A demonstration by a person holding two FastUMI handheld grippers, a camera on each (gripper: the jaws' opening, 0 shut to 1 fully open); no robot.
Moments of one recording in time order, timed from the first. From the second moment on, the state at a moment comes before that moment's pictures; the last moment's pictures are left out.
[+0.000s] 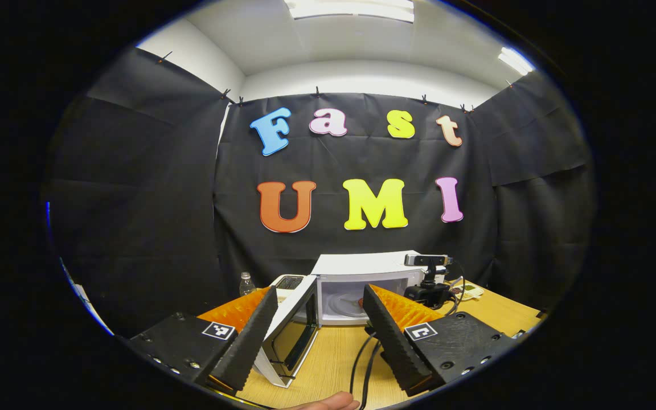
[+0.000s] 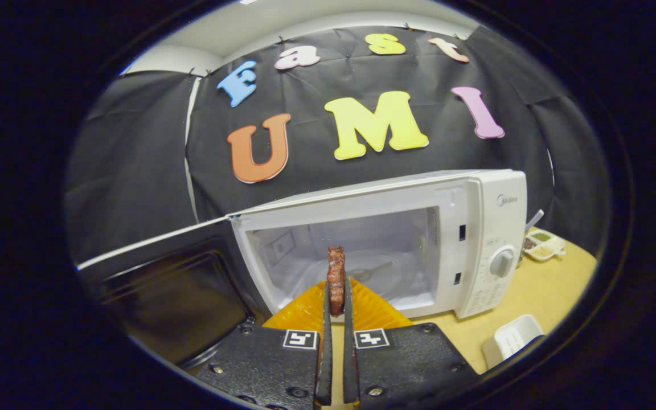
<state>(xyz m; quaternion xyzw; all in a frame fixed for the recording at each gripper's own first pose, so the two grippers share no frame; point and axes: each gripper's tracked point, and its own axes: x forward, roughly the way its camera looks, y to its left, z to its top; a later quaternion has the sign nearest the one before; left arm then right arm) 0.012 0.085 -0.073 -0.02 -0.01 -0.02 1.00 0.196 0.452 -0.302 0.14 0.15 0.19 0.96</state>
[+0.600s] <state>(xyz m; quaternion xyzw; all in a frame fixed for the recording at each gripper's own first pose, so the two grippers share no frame) 0.007 0.108 -0.097 -0.01 0.00 0.00 1.00 0.288 0.502 -0.366 0.36 0.23 0.04 0.90</state>
